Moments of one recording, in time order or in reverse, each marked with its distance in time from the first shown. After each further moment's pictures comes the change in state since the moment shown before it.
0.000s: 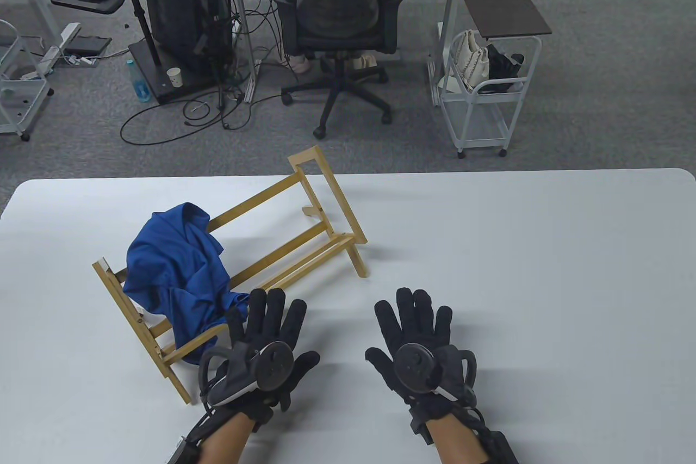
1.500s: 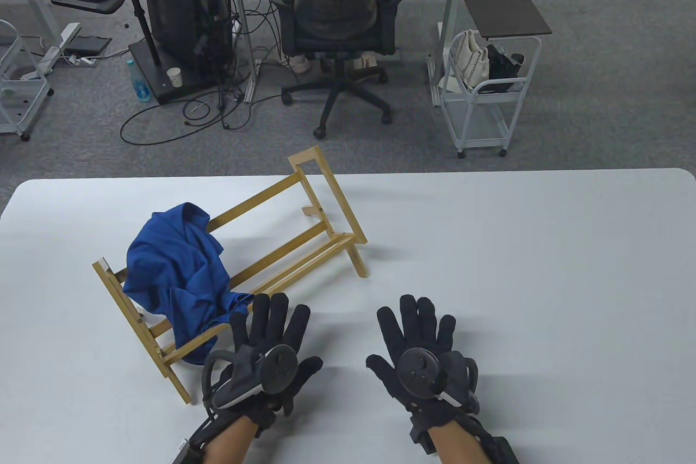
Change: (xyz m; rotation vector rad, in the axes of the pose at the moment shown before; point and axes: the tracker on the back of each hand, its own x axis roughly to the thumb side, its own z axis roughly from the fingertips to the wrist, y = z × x) left_hand 0.003 -0.008 0.000 -0.035 -0.001 0.005; right_hand -0.003 0.003 0.007 0.020 0.023 -0.074
